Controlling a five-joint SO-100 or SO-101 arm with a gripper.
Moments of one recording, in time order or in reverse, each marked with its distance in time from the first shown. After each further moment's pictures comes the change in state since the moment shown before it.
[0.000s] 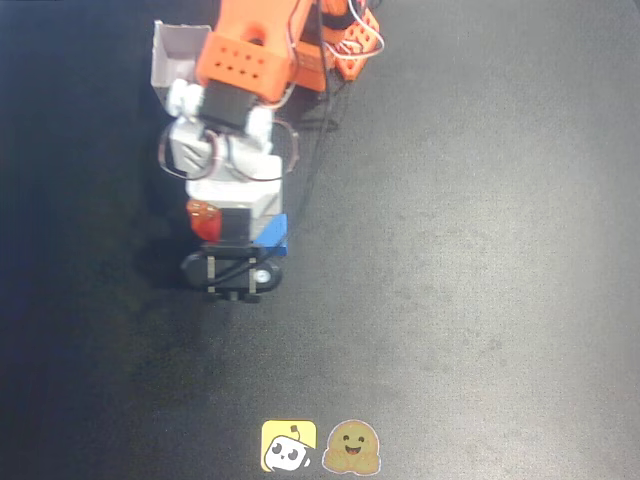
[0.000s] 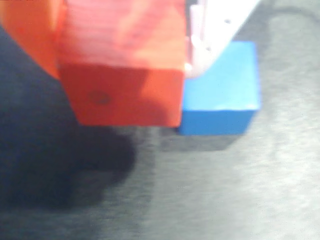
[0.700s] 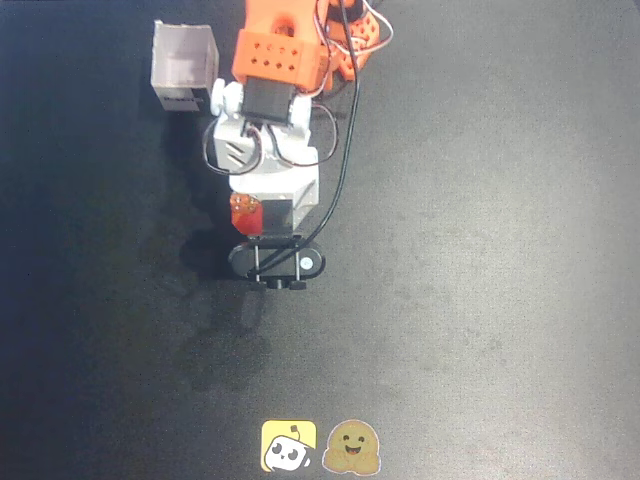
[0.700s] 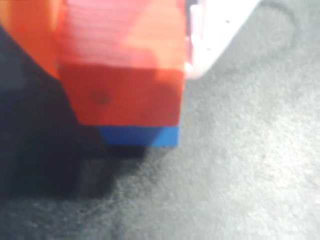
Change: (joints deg) arm -6.6 6.9 12.8 -6.5 4.8
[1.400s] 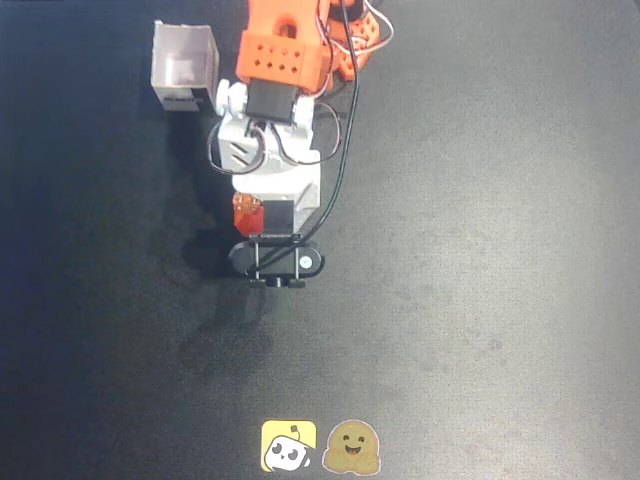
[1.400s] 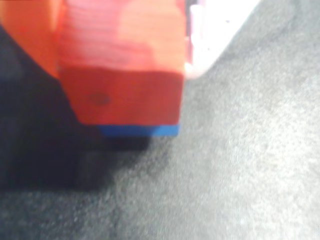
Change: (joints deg) arm 0.2 1.5 5.4 -4.3 1.9
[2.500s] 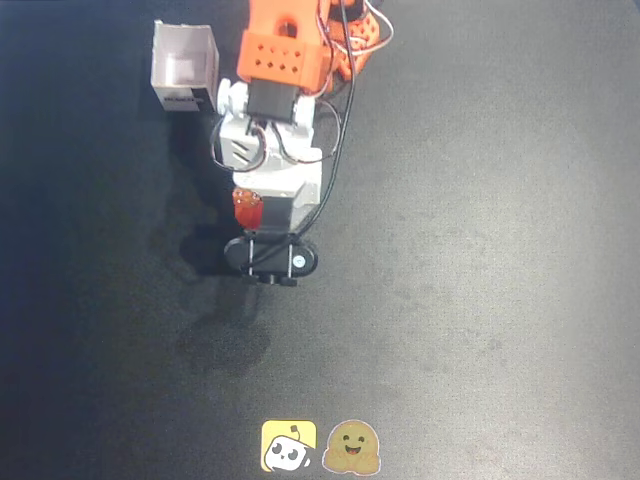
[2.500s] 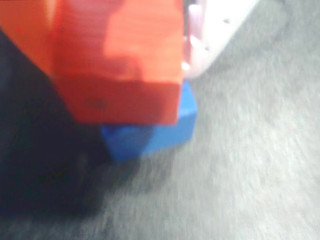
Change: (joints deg) arm 0.1 0.1 0.9 1.2 3.8
